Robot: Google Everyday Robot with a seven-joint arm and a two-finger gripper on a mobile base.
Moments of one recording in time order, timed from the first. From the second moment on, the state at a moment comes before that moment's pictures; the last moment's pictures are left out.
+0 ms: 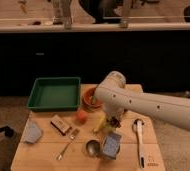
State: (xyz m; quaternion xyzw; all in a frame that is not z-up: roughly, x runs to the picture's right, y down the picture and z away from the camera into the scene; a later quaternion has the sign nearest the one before) arm 0.106 0.149 0.726 -0.29 -0.13 -0.60 0.74
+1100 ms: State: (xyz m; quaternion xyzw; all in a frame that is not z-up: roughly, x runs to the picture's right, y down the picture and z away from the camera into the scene) arm 0.076 0.160 0.732 -0.31 -0.13 -0.64 0.69
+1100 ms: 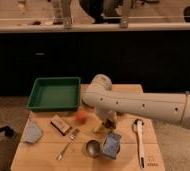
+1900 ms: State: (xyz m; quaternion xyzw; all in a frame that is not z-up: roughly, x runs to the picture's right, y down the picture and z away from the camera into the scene) arm 0.083 0.144 0.736 -0.30 -0.14 -0.62 0.71
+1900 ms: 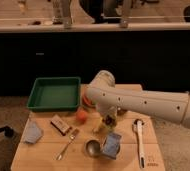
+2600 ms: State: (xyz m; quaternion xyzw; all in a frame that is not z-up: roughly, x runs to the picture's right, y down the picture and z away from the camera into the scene) arm 0.070 0.151 0.751 -0.26 -0.19 -0.60 0.73
